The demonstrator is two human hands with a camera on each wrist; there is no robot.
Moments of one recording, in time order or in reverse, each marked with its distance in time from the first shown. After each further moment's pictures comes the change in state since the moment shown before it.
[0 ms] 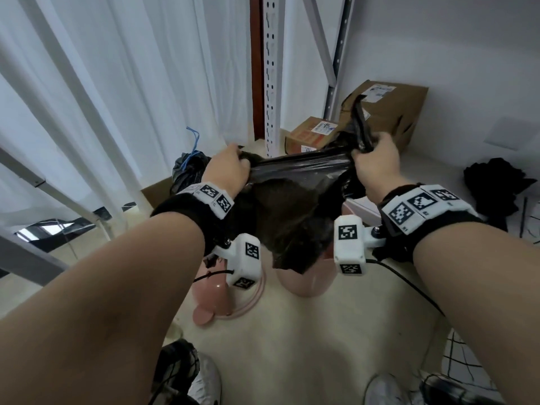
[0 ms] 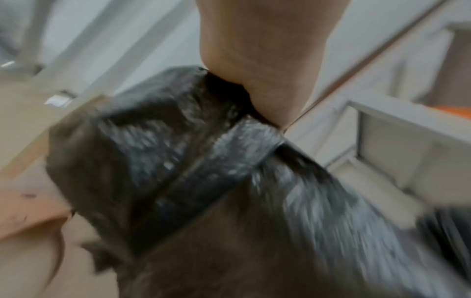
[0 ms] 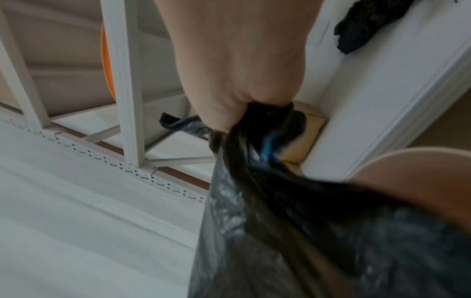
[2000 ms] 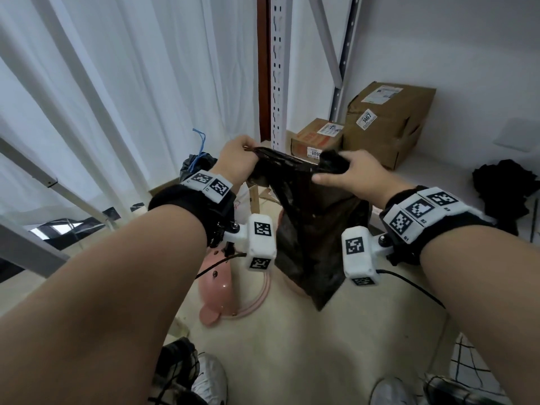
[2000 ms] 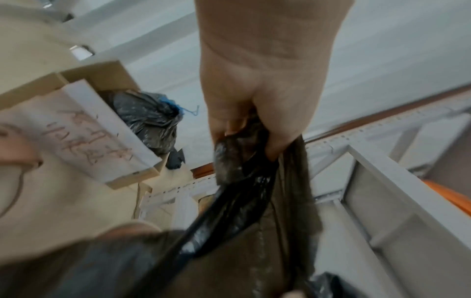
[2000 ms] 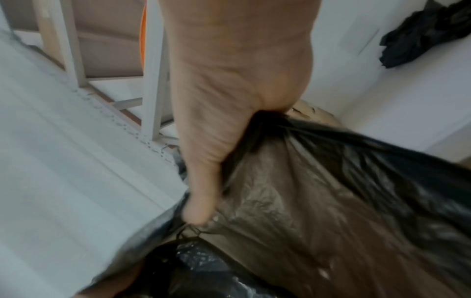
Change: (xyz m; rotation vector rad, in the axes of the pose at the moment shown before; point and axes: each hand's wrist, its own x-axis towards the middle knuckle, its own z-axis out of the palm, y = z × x) left_hand 0.006 0.009 -0.012 -0.656 -0.126 -0.125; right_hand -0.021 -0.014 -0.001 -0.167 -0.552 -0.195
